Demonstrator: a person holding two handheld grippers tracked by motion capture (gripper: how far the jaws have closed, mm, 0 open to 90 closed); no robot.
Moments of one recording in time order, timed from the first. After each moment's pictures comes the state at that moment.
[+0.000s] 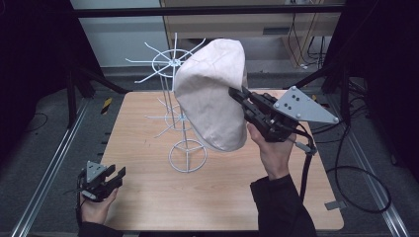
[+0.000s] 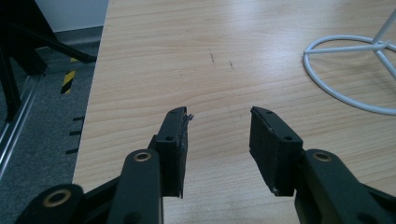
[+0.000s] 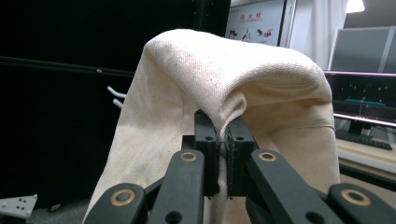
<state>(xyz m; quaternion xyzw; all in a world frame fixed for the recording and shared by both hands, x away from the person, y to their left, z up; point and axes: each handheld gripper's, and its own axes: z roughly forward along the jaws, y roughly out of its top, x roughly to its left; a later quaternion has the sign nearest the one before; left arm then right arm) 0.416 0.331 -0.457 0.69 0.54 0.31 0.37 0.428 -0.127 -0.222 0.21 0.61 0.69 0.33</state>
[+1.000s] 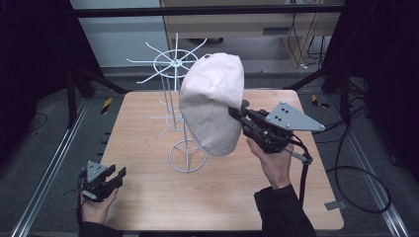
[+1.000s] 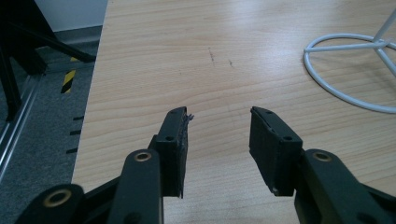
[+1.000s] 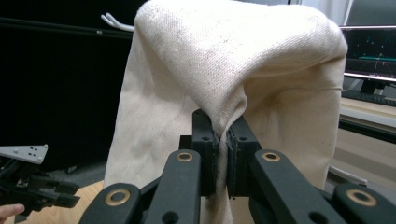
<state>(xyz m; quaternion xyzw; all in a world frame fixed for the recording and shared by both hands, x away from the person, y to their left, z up) 0.416 0.330 -0.457 0.69 0.54 0.31 0.37 0.433 -0.132 -0.262 0.24 0.66 0.65 0.30</state>
